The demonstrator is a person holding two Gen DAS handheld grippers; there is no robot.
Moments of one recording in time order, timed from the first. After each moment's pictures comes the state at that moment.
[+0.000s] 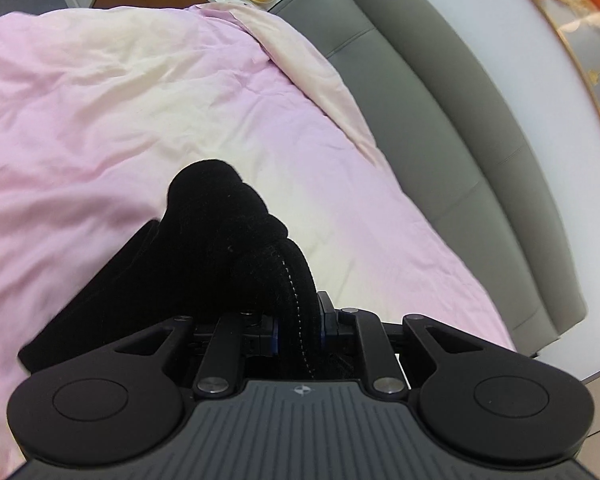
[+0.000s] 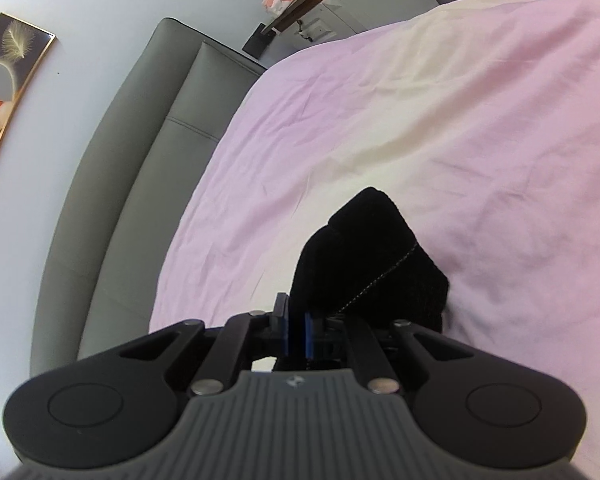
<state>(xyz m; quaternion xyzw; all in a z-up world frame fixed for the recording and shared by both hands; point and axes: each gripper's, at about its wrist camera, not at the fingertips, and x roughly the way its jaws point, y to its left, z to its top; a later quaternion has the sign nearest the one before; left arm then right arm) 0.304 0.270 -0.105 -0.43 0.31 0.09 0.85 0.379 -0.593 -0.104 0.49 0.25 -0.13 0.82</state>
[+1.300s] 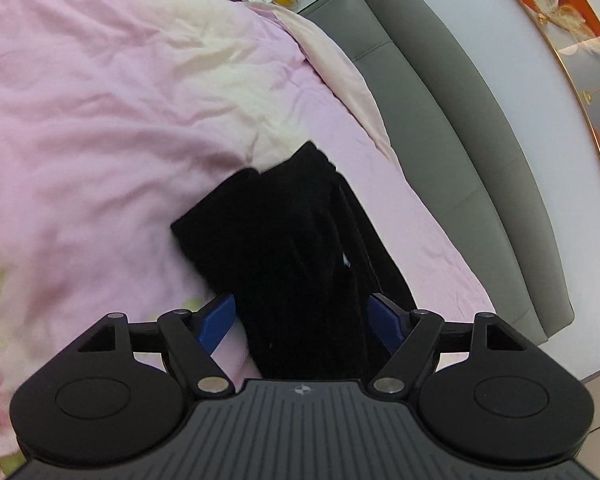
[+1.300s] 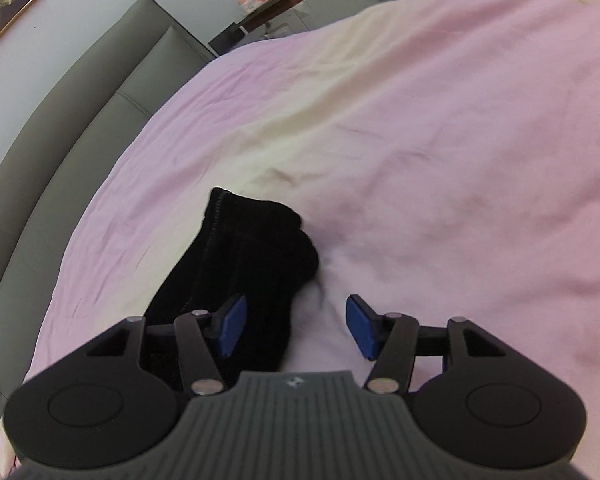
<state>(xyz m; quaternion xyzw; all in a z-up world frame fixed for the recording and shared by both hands) 0.175 0.261 -0.161 -0.46 0.28 0.08 0.84 0.336 -0.585 -0.209 0.40 0.27 -0.20 0.85</state>
